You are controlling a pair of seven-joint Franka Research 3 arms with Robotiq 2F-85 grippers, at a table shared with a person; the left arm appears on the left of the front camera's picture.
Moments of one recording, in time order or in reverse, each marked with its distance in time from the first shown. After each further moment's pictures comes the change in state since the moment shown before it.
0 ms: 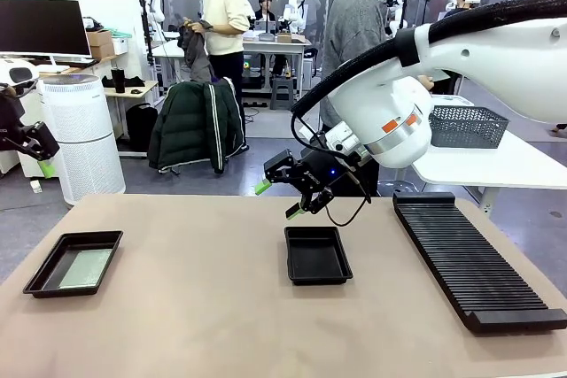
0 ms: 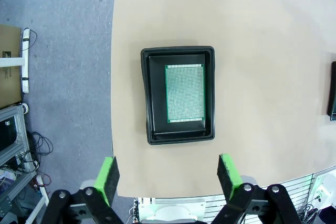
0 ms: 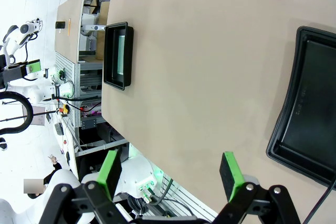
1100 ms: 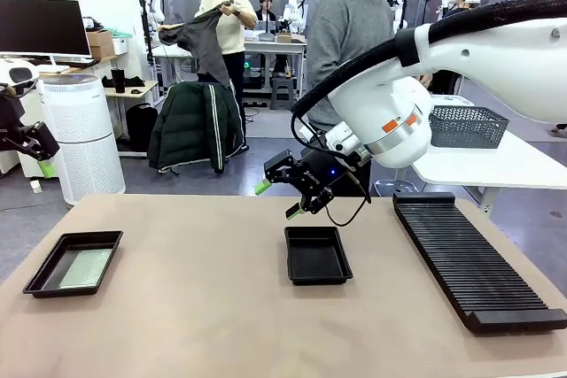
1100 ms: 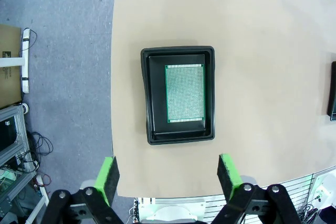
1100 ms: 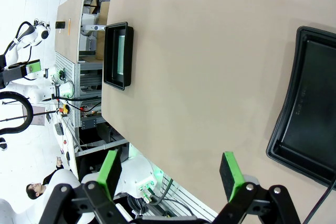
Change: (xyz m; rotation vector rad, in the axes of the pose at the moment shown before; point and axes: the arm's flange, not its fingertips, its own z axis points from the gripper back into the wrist) left arm 0.000 0.000 0.000 0.000 0.000 0.000; right arm 0.000 0.000 0.000 0.000 0.000 0.000
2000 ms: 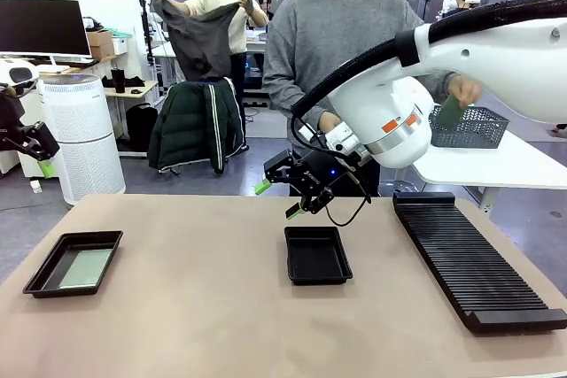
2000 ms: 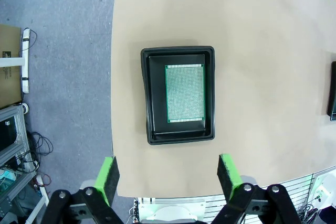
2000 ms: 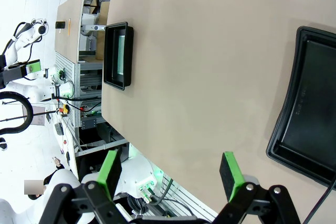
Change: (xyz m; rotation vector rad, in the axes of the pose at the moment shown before) left arm 0.000 0.000 0.000 0.000 0.000 0.000; right arm 0.000 0.000 0.000 0.000 0.000 0.000
